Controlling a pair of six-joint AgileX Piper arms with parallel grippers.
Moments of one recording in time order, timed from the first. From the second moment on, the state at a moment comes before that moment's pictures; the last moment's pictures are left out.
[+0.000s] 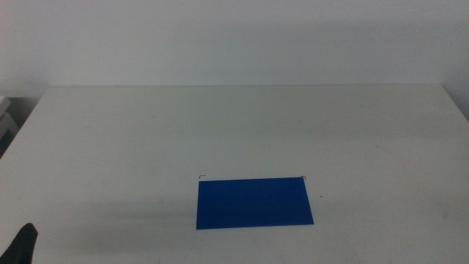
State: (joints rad) left arm -0.03 -0.01 0.03 -0.07 0.11 0.08; right arm -0.20 1.44 -0.87 -0.27 0.97 1.20
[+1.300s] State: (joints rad) left arm -0.03 -0.01 0.03 -0.07 0.11 0.08; right arm -0.32 1.69 -0.91 -0.13 0.78 1.02
